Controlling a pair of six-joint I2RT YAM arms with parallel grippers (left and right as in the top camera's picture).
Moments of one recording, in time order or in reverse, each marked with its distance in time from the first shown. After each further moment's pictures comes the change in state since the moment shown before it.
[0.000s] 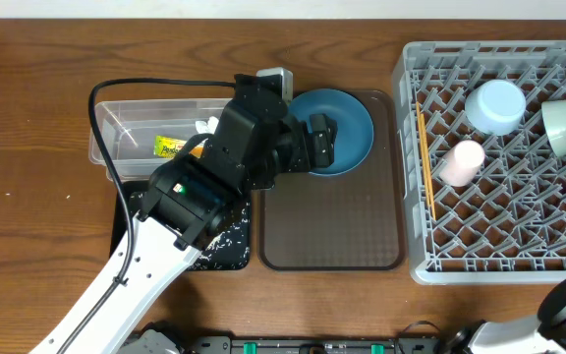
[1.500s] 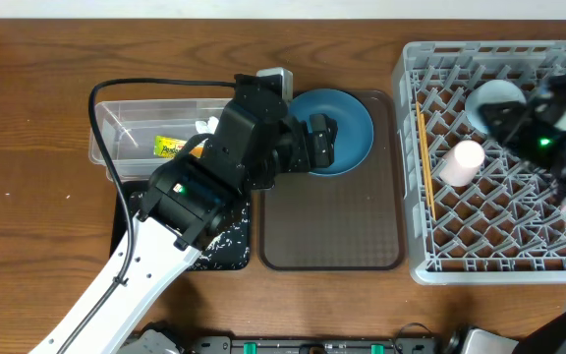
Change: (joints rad) left arm 0.000 0.000 0.000 0.000 0.000 0.000; right arm 0.344 -0.288 -0.002 -0.451 -0.440 0.184
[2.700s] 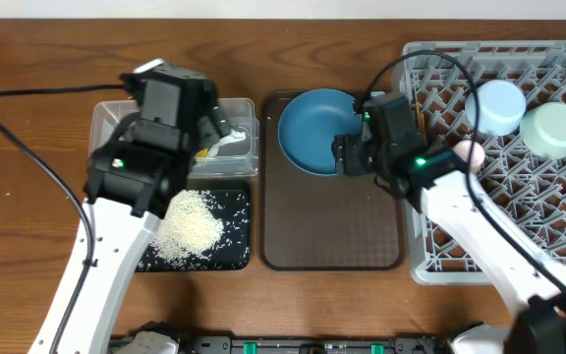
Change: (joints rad) left arm 0.350 0.000 0.000 -0.255 -0.354 0.014; right arm 0.823 0.127 0.000 0.009 0.769 0.045
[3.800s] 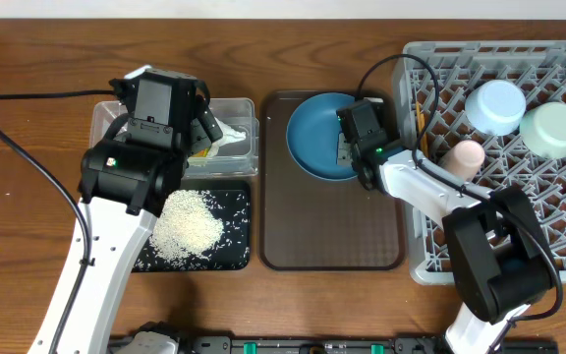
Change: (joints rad) left arm 0.022 0.000 0.000 -0.035 -0.009 0.000; right arm 0.002 0.332 0.000 0.227 0.246 0.105
